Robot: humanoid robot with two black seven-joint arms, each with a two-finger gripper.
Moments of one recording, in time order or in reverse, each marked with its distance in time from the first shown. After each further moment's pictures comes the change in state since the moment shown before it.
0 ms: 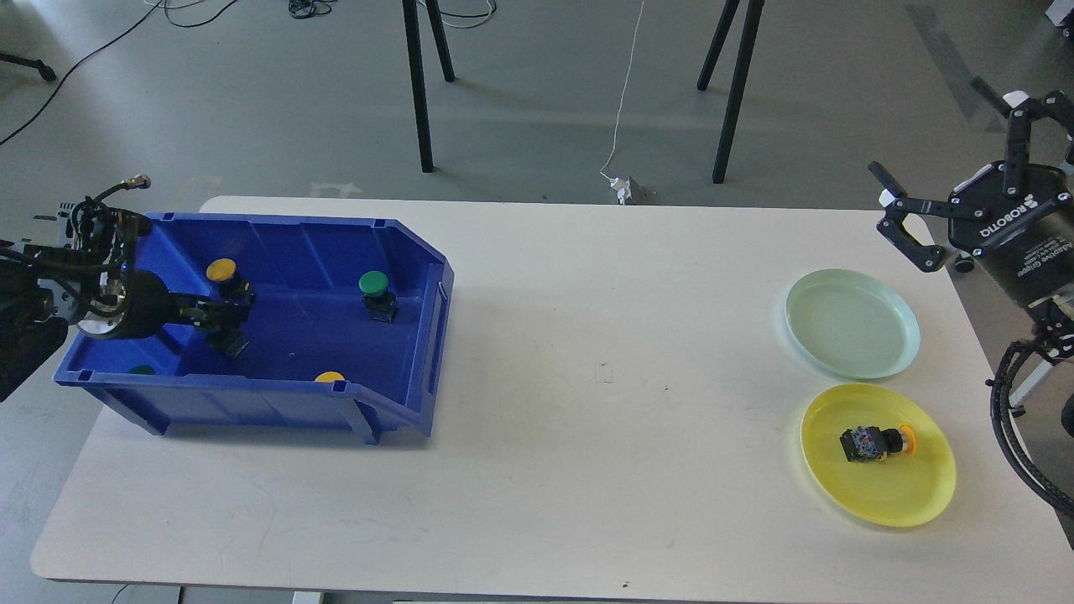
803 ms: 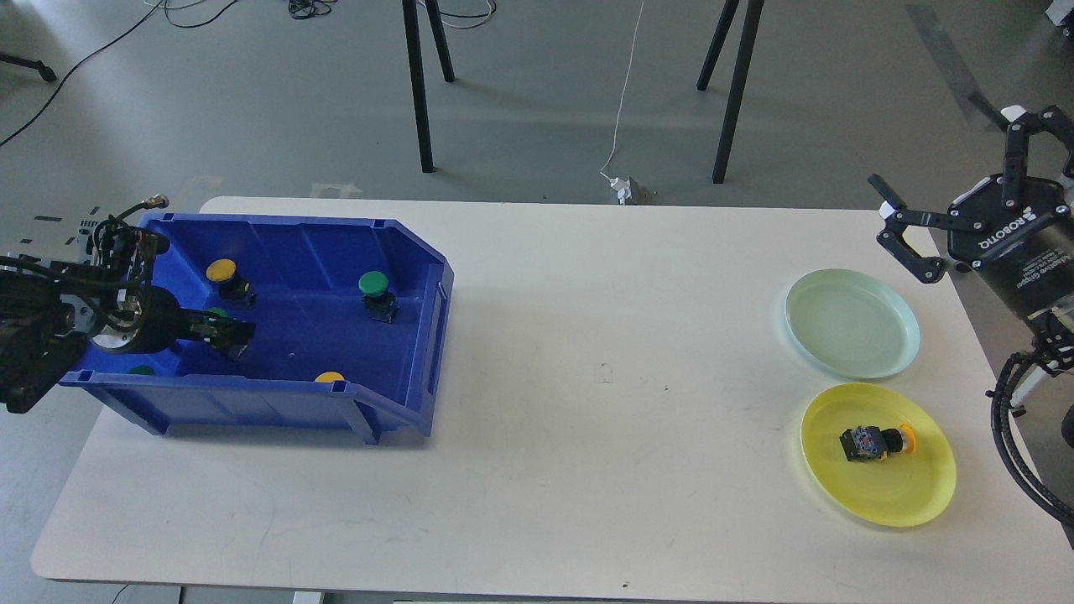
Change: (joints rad) left arm 0.015 -0.042 0.052 0.039 -0.011 0.006 0.000; right arm -0.027 0.000 0.006 0.003 0.000 0.000 0.003
